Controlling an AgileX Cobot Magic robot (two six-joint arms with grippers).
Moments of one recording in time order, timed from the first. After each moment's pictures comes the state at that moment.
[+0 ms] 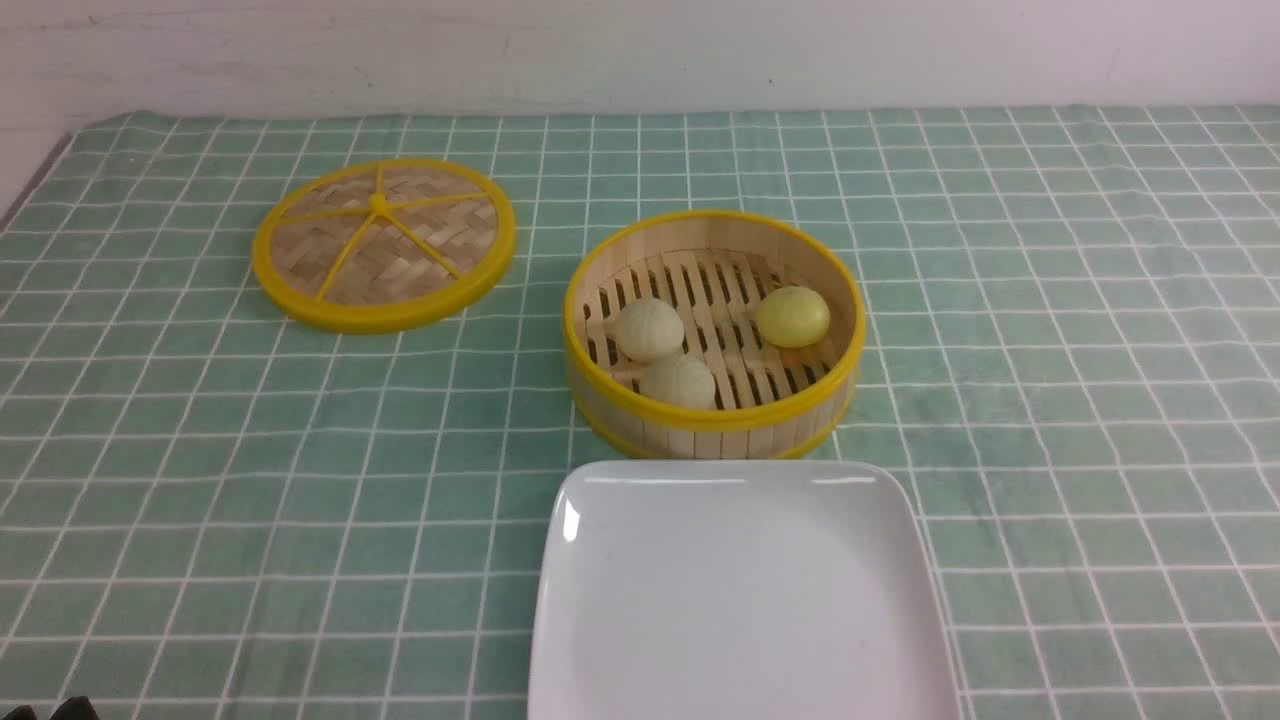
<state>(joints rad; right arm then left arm) 0.08 -0.01 0.01 -0.06 0.39 0.16 -0.05 -0.01 0.02 0.13 0.37 -0.26</state>
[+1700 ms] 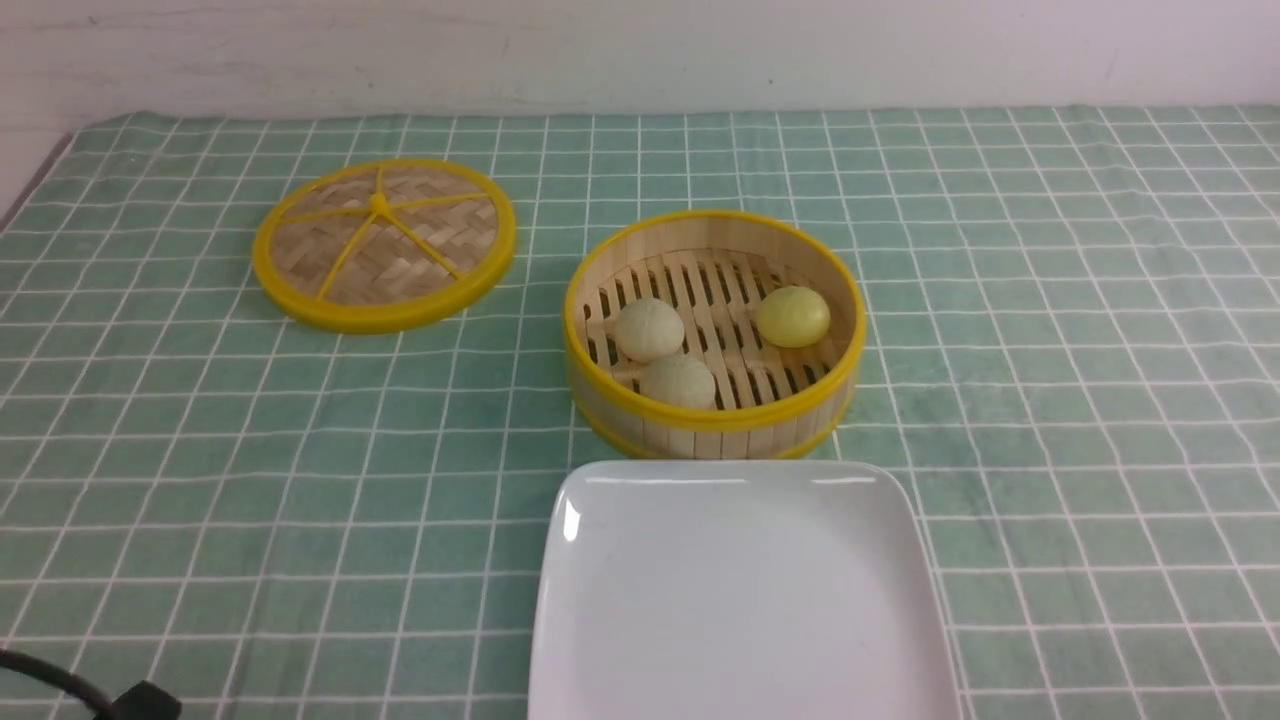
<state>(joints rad) 0.08 -0.01 0.02 0.39 0.33 0.48 -0.05 -0.01 0.03 -0.38 0.35 -0.67</state>
